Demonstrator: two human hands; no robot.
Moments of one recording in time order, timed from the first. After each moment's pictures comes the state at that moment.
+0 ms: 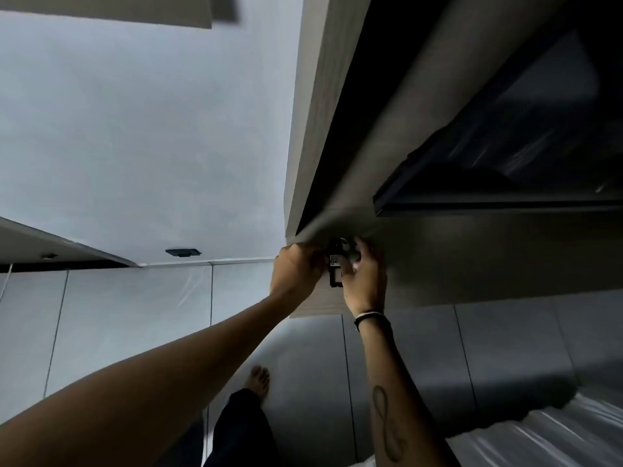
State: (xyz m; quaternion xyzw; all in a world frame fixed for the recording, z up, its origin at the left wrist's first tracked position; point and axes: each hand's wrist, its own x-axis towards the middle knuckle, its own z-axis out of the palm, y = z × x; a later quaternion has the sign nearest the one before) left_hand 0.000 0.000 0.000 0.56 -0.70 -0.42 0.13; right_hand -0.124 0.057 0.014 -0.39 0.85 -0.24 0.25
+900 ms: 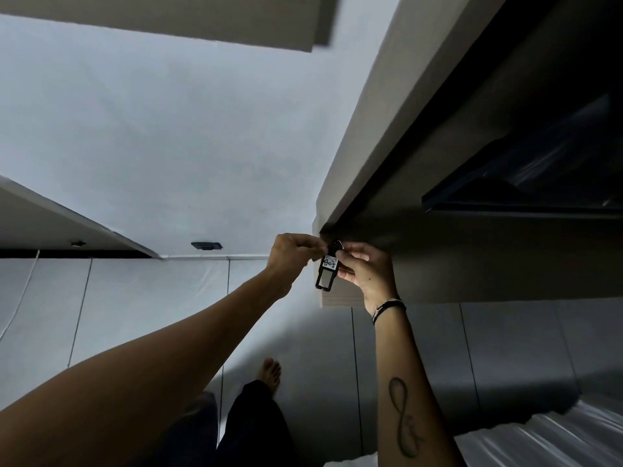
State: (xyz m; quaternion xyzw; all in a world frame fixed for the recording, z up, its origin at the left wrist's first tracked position) left_hand 0.079 -0.024 0.024 0.56 -0.43 -0.68 0.20; right_hand -0.073 0.046 0.048 -0.17 0.73 -0.42 0.51
